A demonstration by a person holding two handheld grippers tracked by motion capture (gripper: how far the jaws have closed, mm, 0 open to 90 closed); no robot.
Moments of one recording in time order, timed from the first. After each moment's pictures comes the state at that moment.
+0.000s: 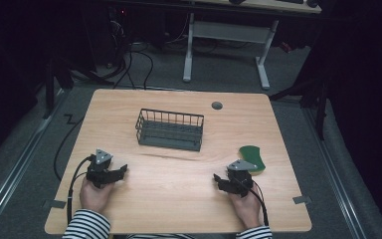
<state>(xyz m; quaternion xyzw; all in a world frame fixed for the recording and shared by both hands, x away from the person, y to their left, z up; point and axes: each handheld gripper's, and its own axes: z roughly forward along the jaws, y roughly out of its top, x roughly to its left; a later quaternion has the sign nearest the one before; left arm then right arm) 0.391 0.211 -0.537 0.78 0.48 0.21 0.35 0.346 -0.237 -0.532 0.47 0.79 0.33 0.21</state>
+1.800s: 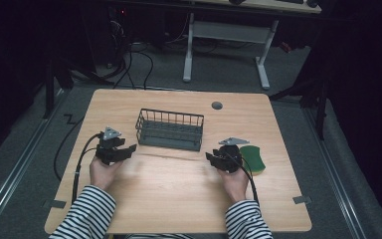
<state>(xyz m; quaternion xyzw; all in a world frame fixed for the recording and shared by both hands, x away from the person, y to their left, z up) 0.441 0.185 -0.493 0.78 0.45 0.18 0.39 0.405 -0.209 -0.497 0.50 0.76 0.37 0.16</state>
